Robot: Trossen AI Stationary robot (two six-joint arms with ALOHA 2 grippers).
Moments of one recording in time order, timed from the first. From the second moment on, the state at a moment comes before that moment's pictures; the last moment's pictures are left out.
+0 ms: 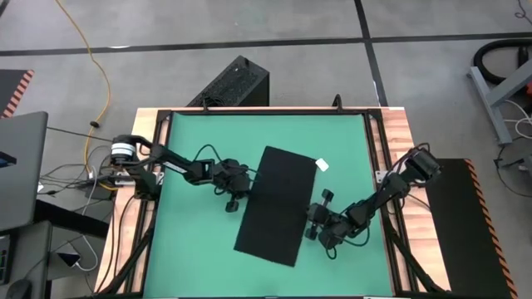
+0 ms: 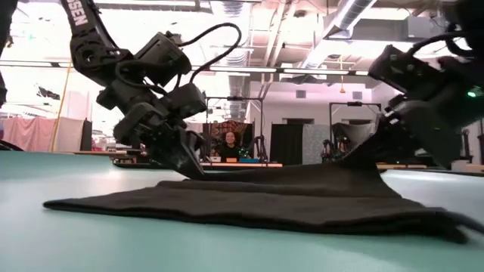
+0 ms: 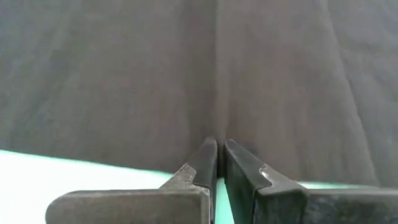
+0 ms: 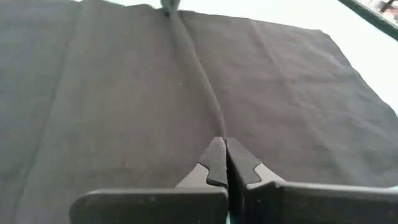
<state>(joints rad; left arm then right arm) 0.11 1.72 0.58 0.46 0.28 0.09 0.60 1.70 0.61 0.15 0.93 0.65</state>
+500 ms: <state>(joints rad) 0.10 1.68 0.58 0.39 0.22 0.20 0.57 1.73 0.61 0.17 0.87 0.68</state>
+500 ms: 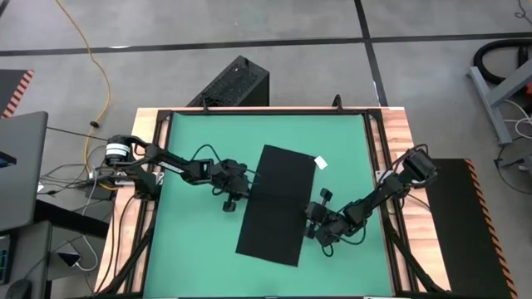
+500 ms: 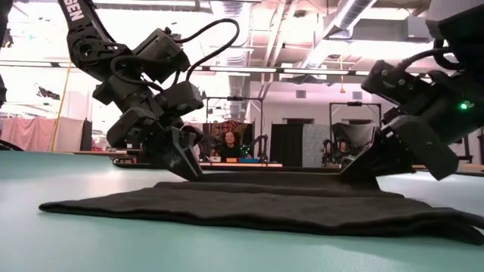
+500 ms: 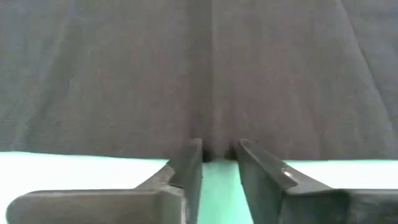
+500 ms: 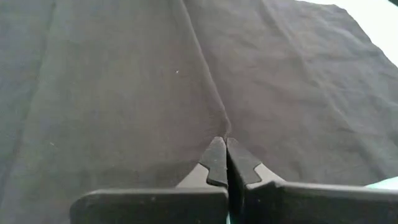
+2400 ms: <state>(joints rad) 0.10 1.62 0.58 0.46 0.21 0.29 0.57 1.74 0.61 0.12 0.80 0.71</state>
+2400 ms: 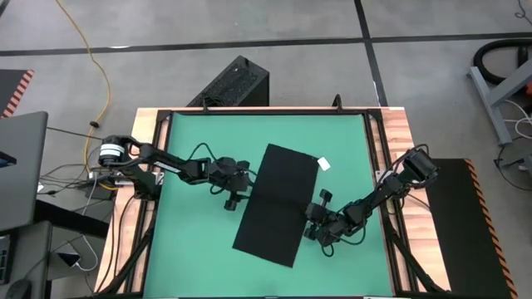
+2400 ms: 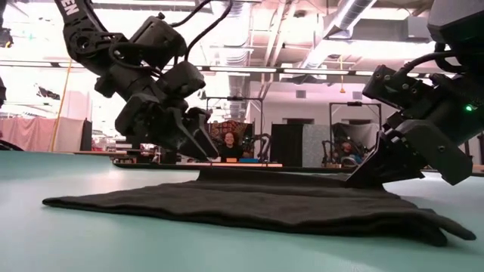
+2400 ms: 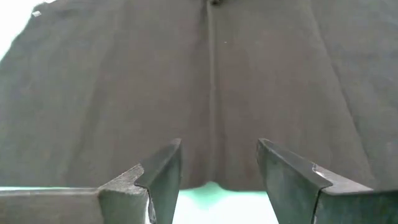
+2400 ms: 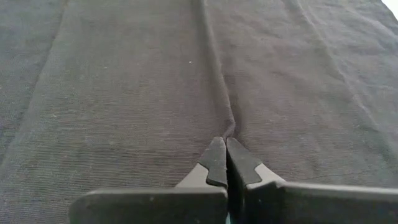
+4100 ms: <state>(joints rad) 0.09 1.59 0.66 0.26 0.16 0.22 0.56 1.73 0.77 -0.04 0.86 0.61</state>
